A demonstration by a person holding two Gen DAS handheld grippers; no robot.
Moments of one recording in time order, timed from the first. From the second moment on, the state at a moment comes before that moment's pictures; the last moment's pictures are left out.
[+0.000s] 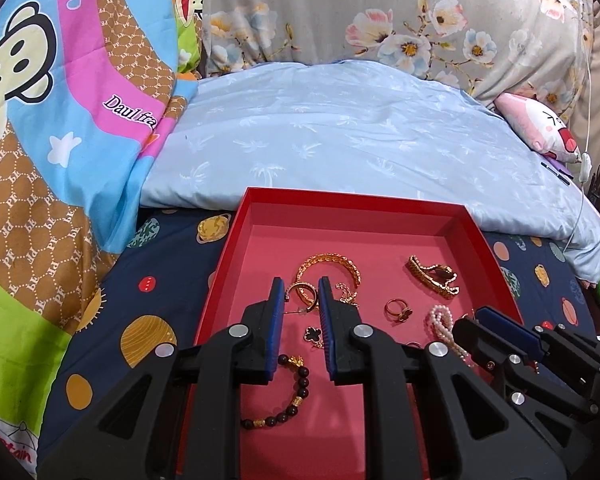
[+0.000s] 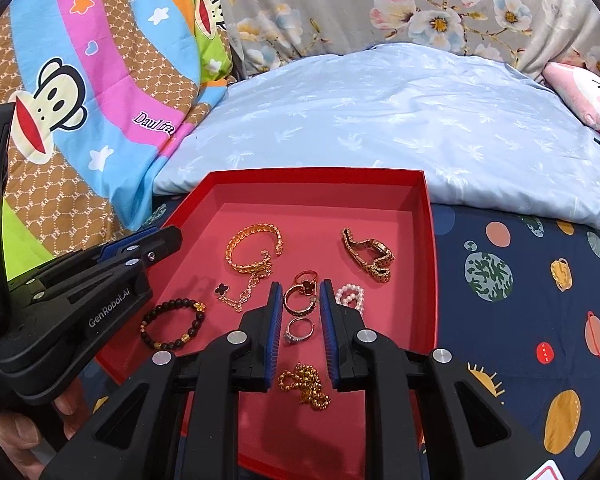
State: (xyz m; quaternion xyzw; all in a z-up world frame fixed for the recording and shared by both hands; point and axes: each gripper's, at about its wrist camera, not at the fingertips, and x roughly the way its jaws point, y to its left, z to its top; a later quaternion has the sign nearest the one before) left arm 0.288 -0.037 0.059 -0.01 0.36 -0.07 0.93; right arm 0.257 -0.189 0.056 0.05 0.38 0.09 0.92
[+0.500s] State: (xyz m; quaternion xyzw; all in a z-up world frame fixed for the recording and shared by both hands) left arm 0.295 -0.039 0.055 -0.01 0.36 -0.06 0.93; right arm 0.264 -0.189 0.051 0.05 0.38 0.08 0.92
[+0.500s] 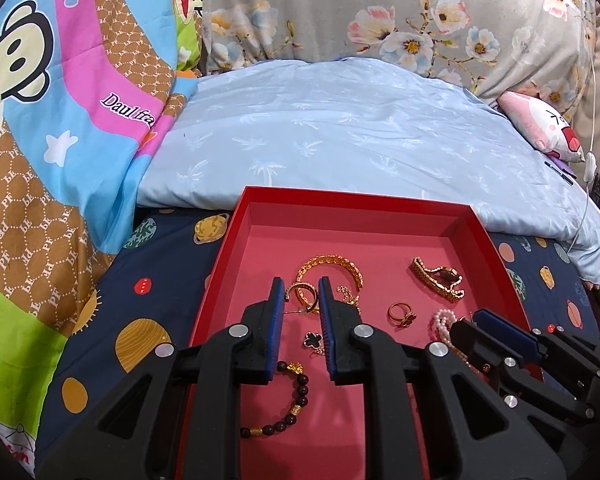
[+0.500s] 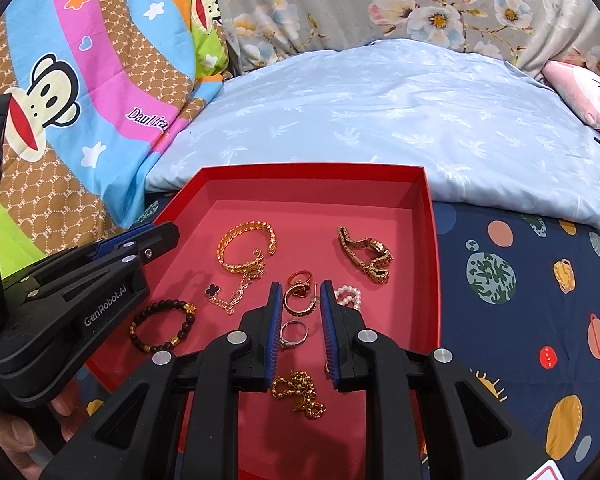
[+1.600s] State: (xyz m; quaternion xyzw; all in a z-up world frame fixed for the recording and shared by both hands) left arm 0.215 -0.046 0.066 0.01 0.36 -0.06 0.93; right arm 0.179 -0.192 0.072 0.06 0.36 0.06 0.93
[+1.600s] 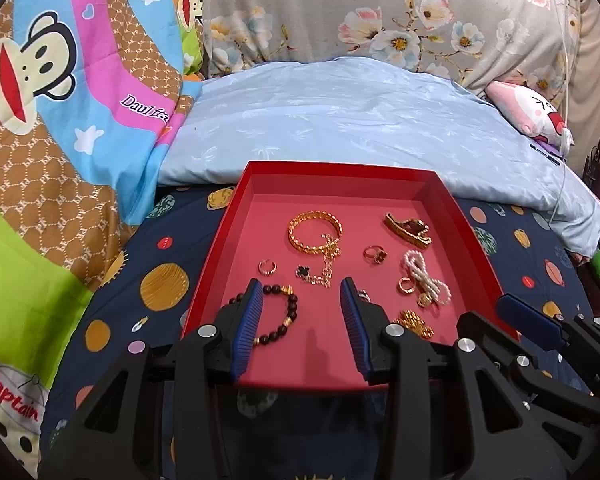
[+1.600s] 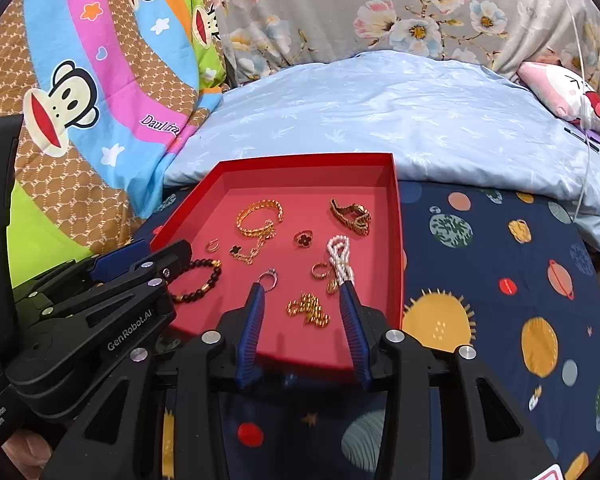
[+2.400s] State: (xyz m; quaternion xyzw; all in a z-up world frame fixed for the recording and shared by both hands) left arm 0.150 -0.023 0.044 0.00 0.35 0.00 0.94; right arm 0.116 -0.187 0.046 0.03 0.34 0.00 0.94
